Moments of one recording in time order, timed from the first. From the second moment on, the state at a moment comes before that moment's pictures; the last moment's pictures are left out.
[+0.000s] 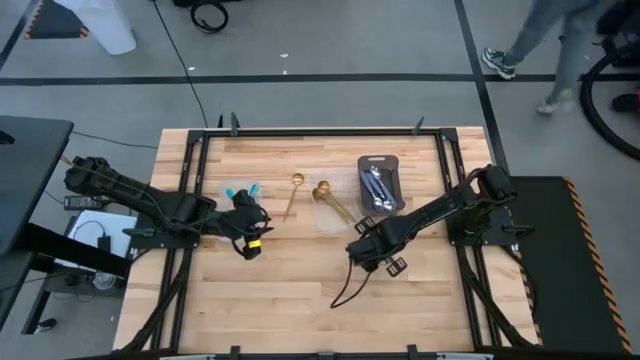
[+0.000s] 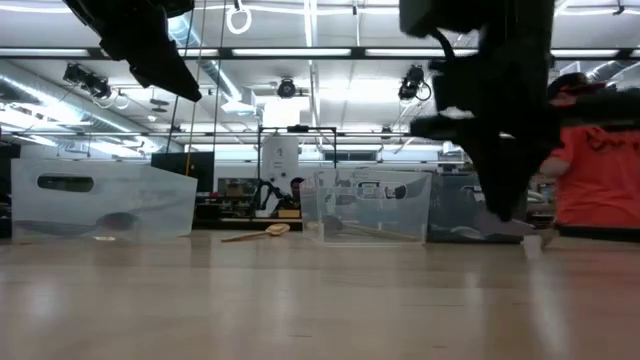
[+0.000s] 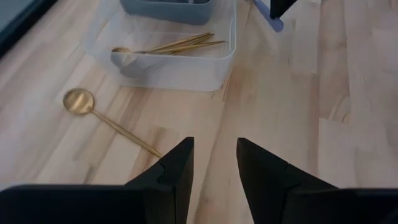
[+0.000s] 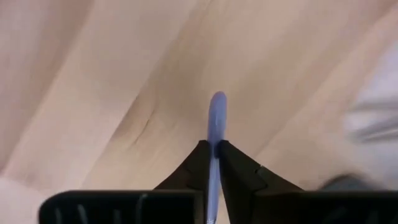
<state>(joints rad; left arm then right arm) -0.32 1.06 0.75 -0.46 -0.44 -0.44 0.32 1.79 1.14 -0.89 0.12 -0.29</state>
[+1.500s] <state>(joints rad) -0.35 1.76 0.74 0.56 -0.40 -0.35 0.32 1.79 1.27 -0.80 0.13 -0.16</state>
